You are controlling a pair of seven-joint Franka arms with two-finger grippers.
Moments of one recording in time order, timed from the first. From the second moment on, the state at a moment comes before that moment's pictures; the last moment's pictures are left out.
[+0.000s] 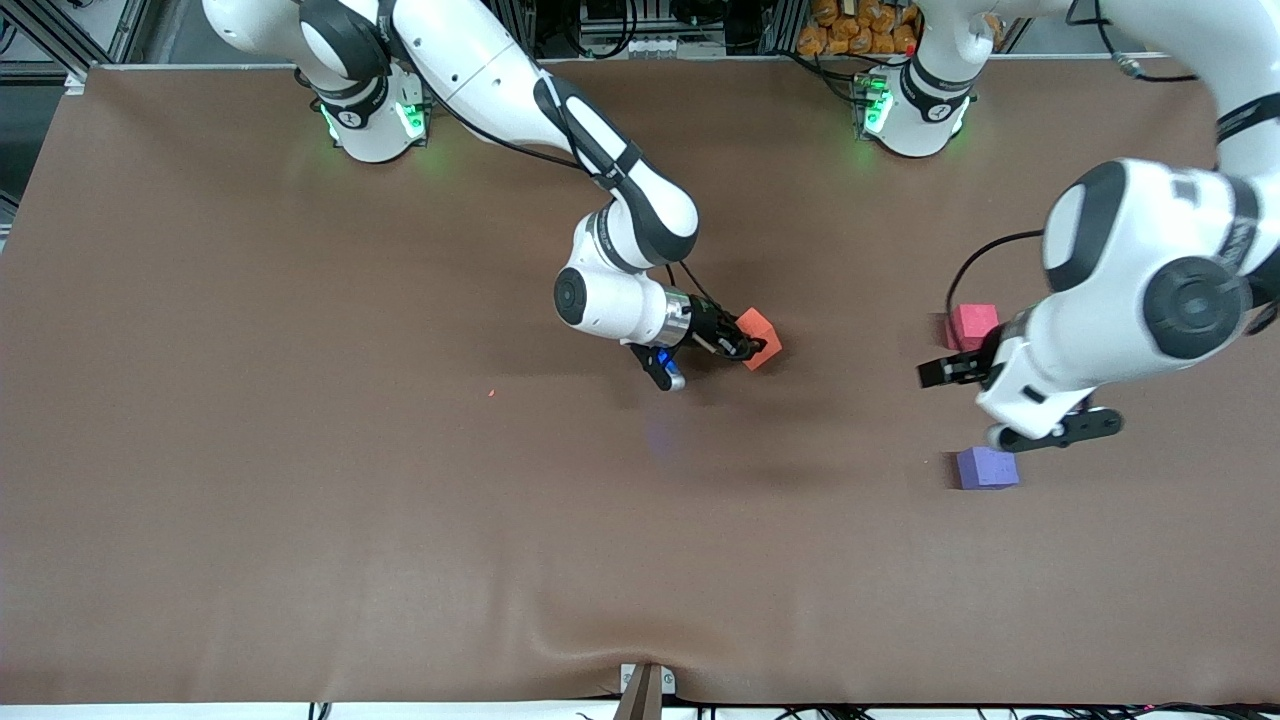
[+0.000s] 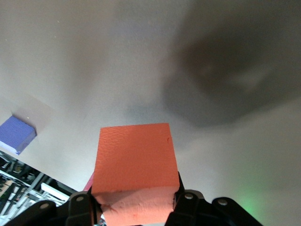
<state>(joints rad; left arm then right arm) -0.15 0.40 -0.11 -1.45 0.02 1.66 -0.44 0.88 0.90 -0.03 -1.36 1.26 2.50 0.81</state>
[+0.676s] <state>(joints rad) -0.20 0.46 -0.11 -1.45 0.02 1.71 -0.61 0.92 0.96 -0.03 -1.31 1.28 2.55 0.90</state>
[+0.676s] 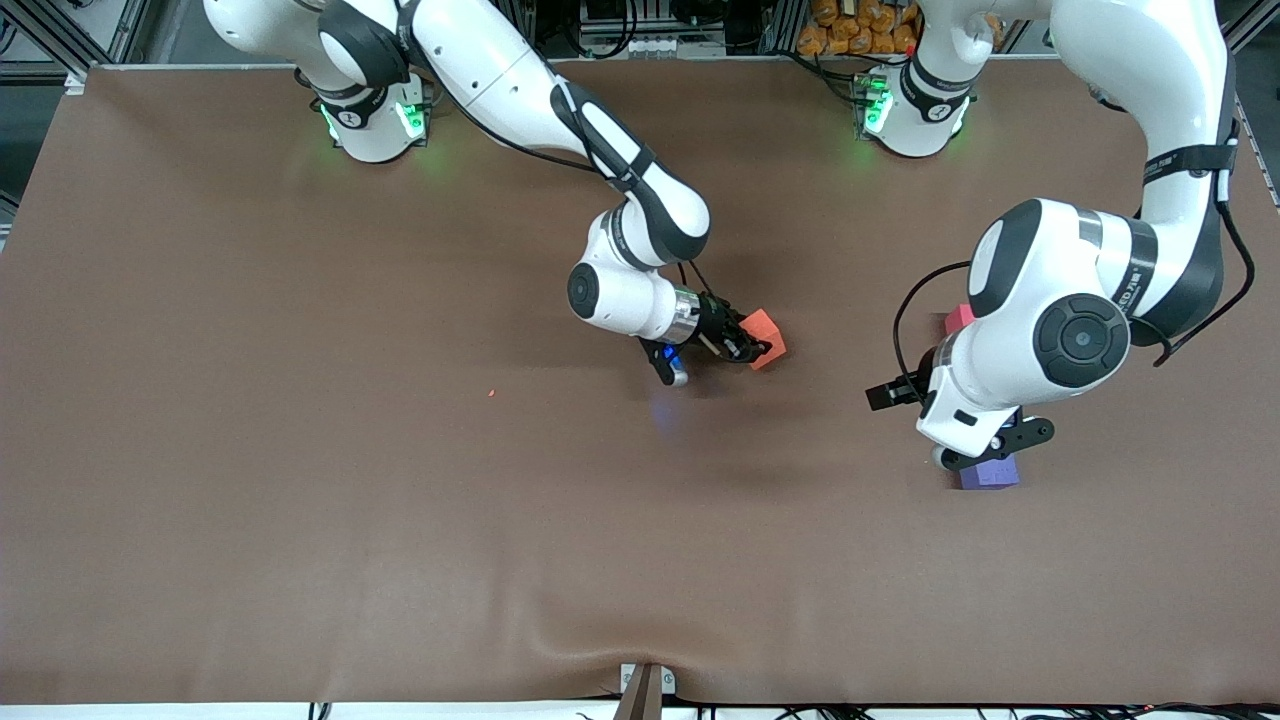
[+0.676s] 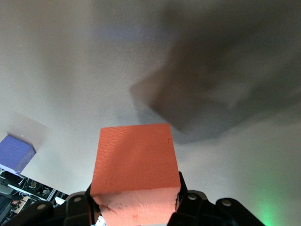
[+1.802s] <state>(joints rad) -0.23 0.49 -0.14 -1.58 0.02 1.86 -0.75 0.85 0.98 -0.05 -1.24 1.29 2.53 0.91</state>
